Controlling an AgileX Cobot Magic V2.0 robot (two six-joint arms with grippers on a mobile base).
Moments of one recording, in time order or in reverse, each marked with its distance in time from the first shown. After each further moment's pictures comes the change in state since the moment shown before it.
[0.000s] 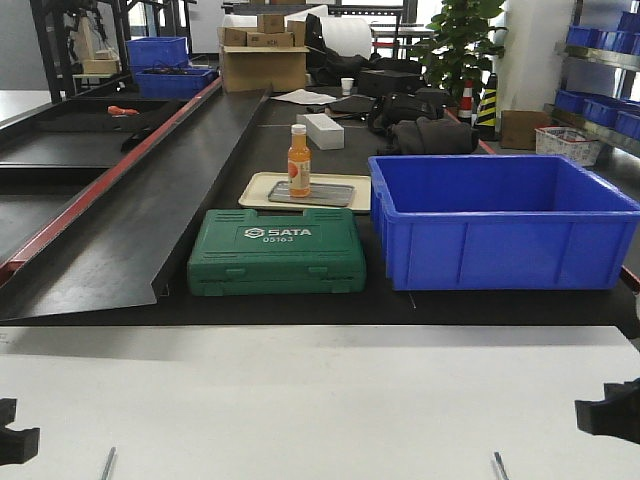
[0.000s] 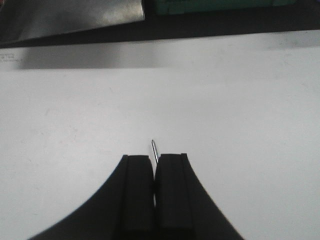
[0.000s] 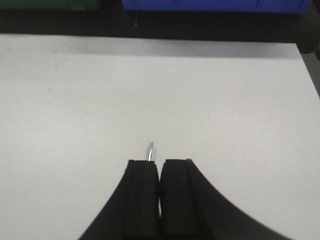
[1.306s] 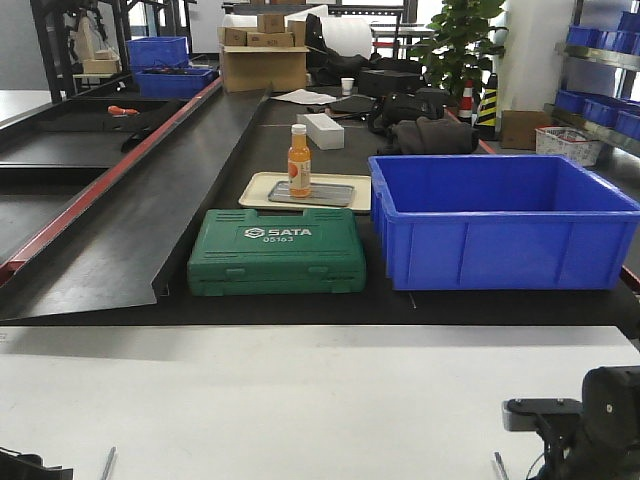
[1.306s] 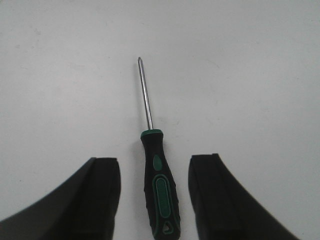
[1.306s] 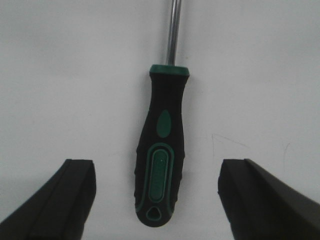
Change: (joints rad) left arm 0.000 0.198 0.000 -0.108 0.085 -0.001; right arm 0.031 0.697 -0.207 0.114 0.317 -0.023
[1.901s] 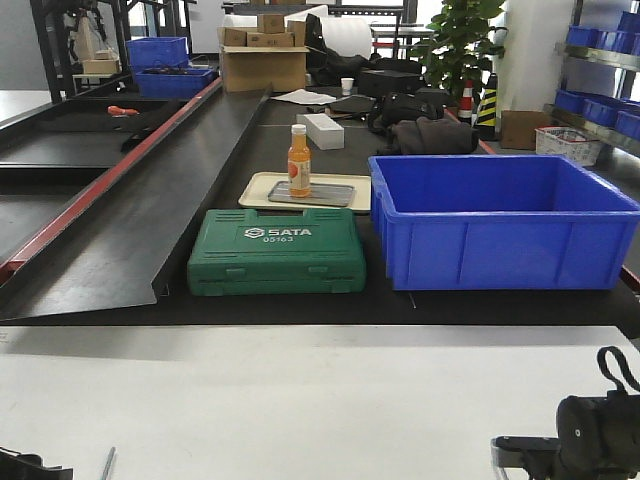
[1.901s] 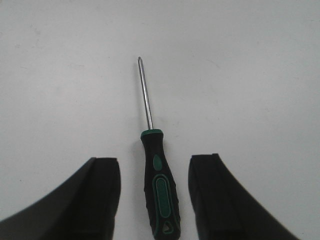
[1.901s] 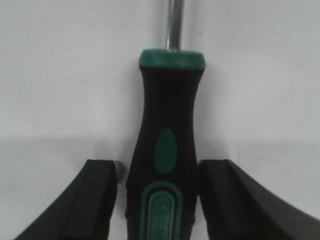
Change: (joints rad) left arm 0.000 0.000 0.000 0.000 0.000 0.000; right arm 0.000 0.157 -0.011 0.028 -0.044 0.007
